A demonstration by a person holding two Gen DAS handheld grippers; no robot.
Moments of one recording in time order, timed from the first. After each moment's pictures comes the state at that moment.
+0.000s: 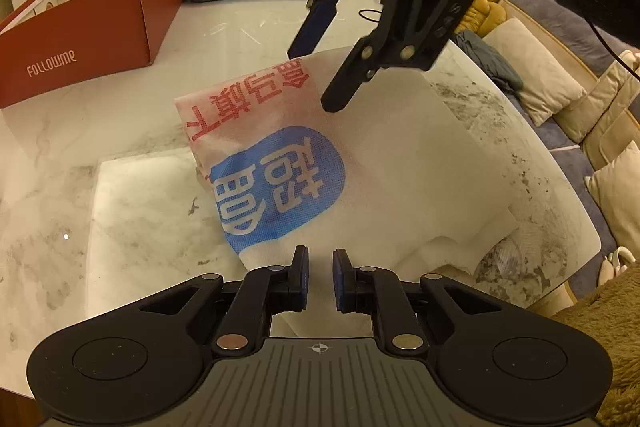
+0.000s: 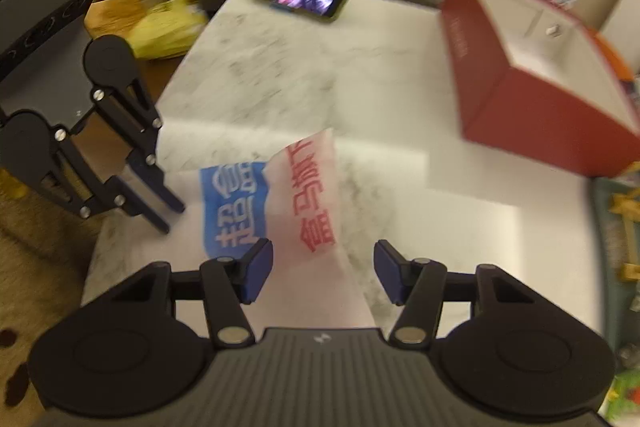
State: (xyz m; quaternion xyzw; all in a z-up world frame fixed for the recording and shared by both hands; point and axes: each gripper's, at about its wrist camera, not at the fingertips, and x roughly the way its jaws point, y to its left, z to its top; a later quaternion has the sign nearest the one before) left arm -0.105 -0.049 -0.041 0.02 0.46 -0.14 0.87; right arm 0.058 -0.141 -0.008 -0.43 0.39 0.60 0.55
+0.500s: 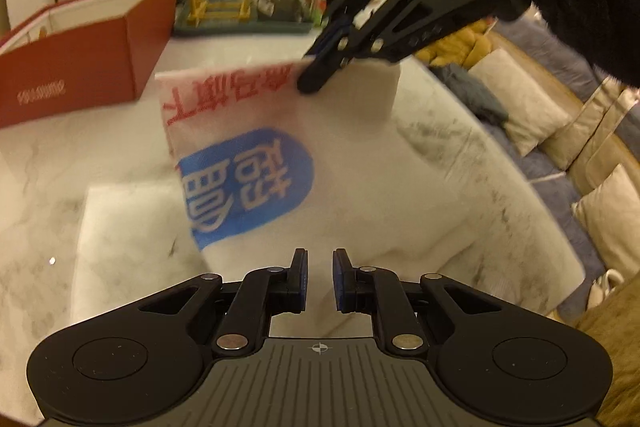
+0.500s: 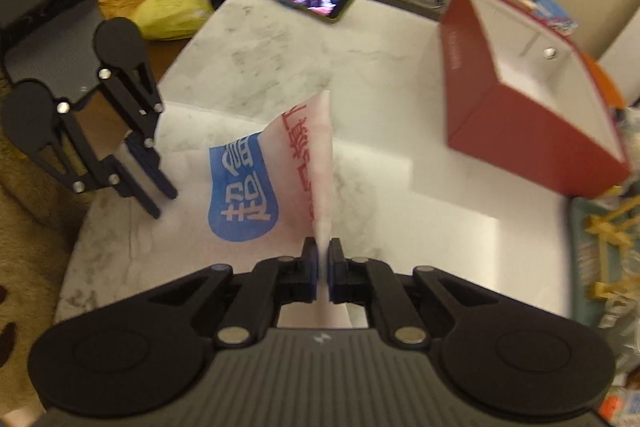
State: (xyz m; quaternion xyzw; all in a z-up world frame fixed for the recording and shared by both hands) left arm -0.099 -0.059 -0.028 0.00 0.40 -0.17 0.90; right arm 0.045 -0.172 0.019 -0.44 0.34 0.58 0.60
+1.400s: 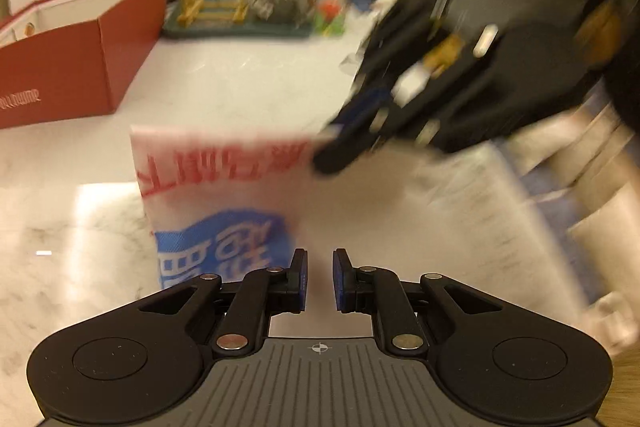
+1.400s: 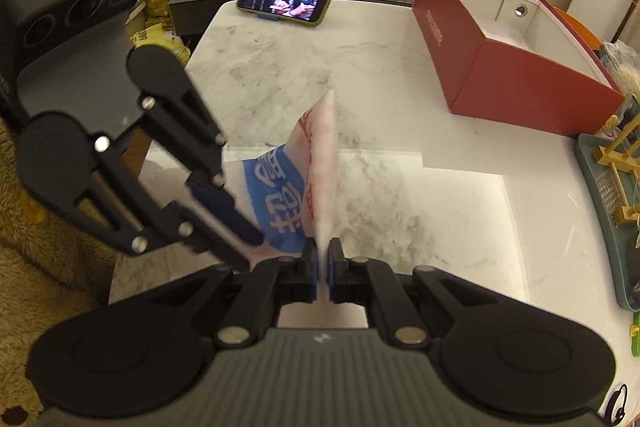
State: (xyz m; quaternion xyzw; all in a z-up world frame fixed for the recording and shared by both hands) left arm -0.049 -0.087 -0.048 0.01 0.43 -0.14 0.89; right arm 0.029 -0.186 0.003 -0.37 0.38 0.57 0.63
